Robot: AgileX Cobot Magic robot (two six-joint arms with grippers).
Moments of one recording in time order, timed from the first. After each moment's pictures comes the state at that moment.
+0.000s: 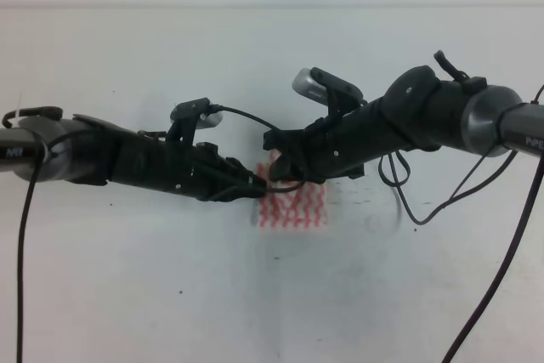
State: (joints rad) left arm -0.28 2.11 -1.26 -1.30 0.85 1.36; right arm 0.47 2.11 -1.50 0.95 0.60 -0.29
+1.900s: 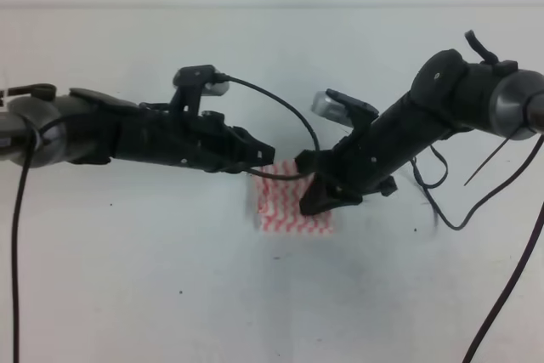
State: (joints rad) left arm -0.32 2.03 -1.29 -1.32 0.80 1.39; right arm 0.38 2.12 -1.53 0.72 0.96 -0.23
